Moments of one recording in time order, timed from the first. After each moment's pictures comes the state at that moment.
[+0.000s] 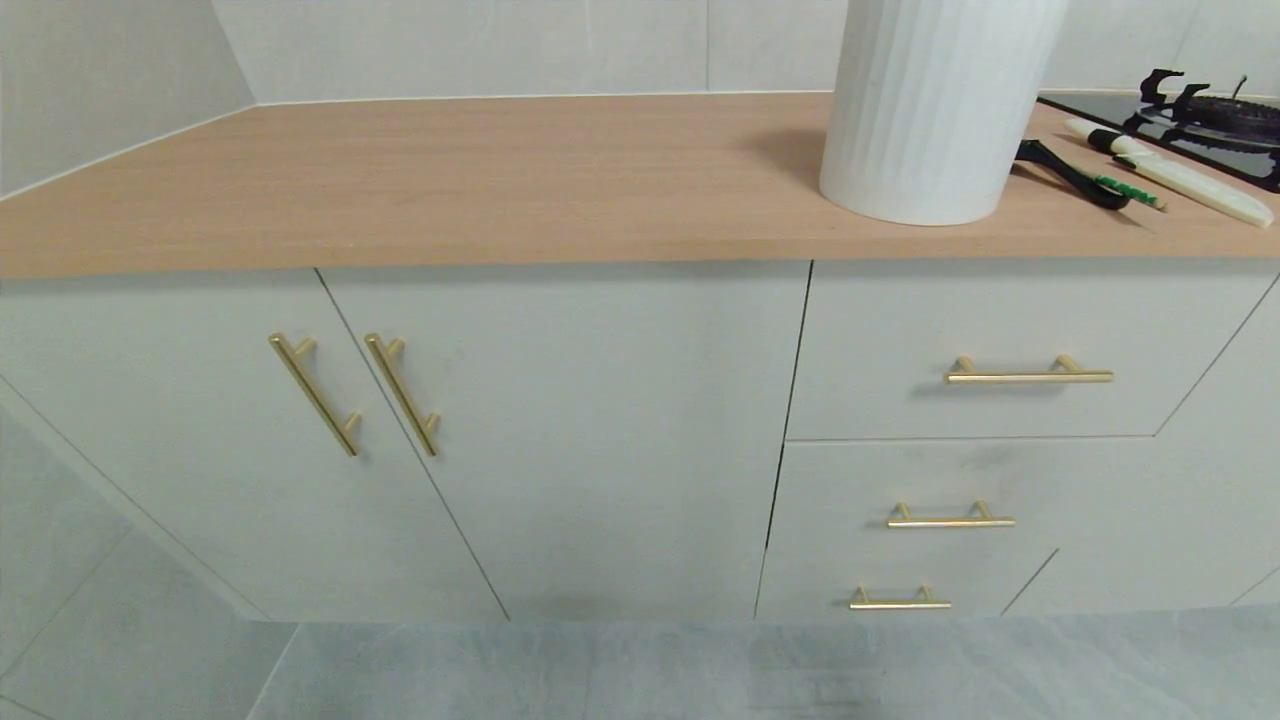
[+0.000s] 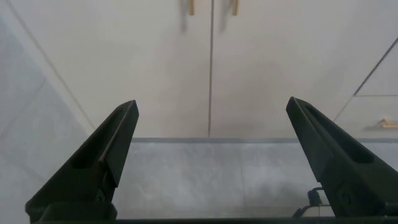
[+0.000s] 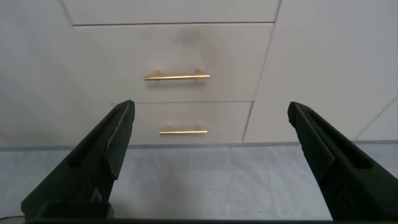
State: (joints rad) left arm 0.01 0.00 0.00 0.00 0.01 0.00; right arm -0.01 0.00 0.00 0.00 -0.02 0.00
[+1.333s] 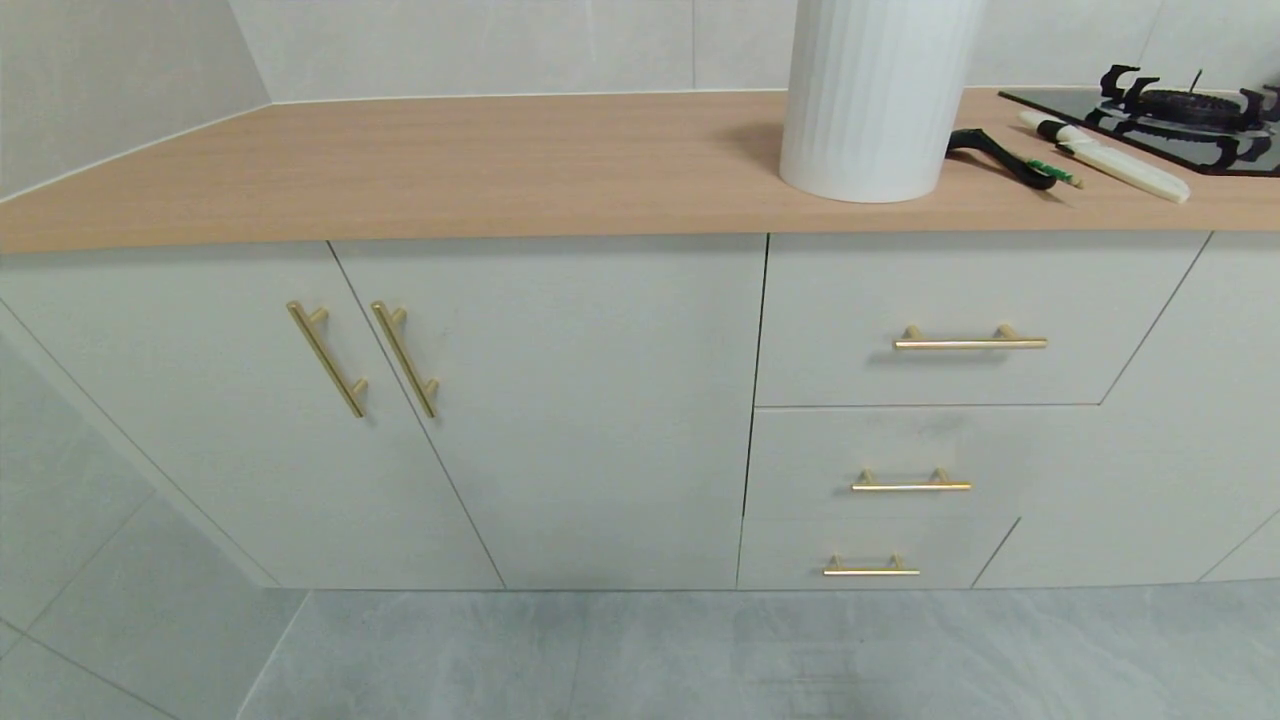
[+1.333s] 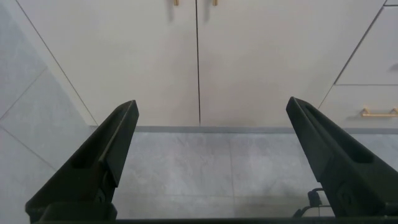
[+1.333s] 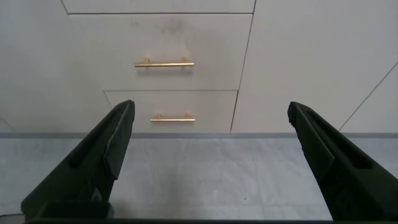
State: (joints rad) left arm 0.01 0.00 0.00 0.00 0.01 0.00; right arm -0.01 0.00 0.00 0.00 -0.02 -0.03
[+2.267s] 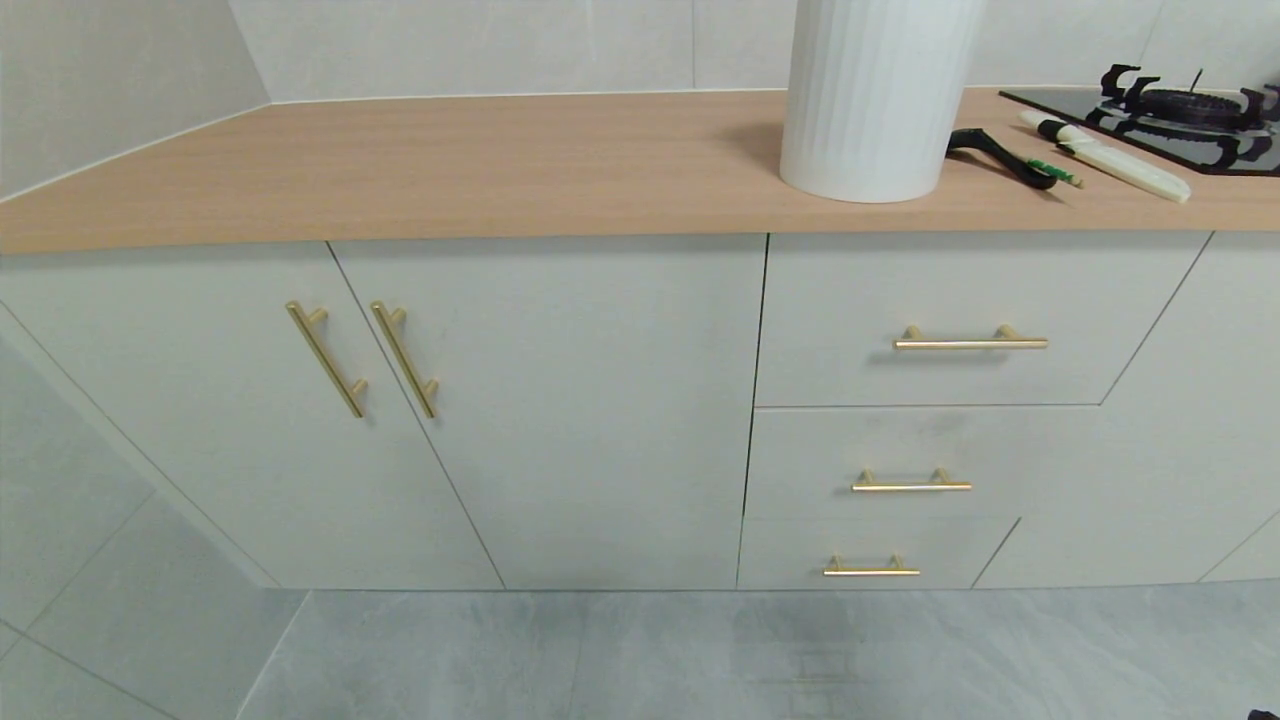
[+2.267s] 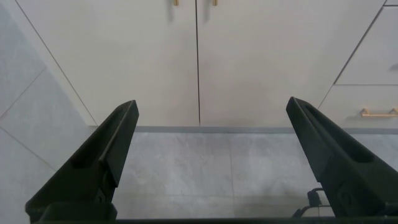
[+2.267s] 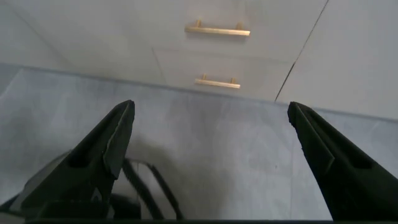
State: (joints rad) left arm 0.01 0.00 0.00 0.00 0.01 0.00; right arm 0.09 0.53 -0.25 0.04 0.13 0.00
